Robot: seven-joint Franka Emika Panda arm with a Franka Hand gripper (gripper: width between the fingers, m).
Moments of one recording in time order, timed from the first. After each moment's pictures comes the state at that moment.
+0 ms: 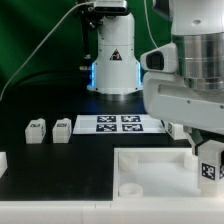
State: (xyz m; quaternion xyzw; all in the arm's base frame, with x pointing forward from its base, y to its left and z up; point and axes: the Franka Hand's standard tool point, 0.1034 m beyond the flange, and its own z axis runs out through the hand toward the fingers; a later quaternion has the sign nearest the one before) arm 0.626 0.113 0.074 -0.86 0.51 0.03 0.05
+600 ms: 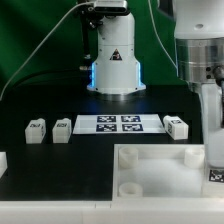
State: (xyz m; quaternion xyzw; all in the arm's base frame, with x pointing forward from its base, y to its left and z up) arm 0.630 0.116 0.073 -0.63 0.77 0.05 0.04
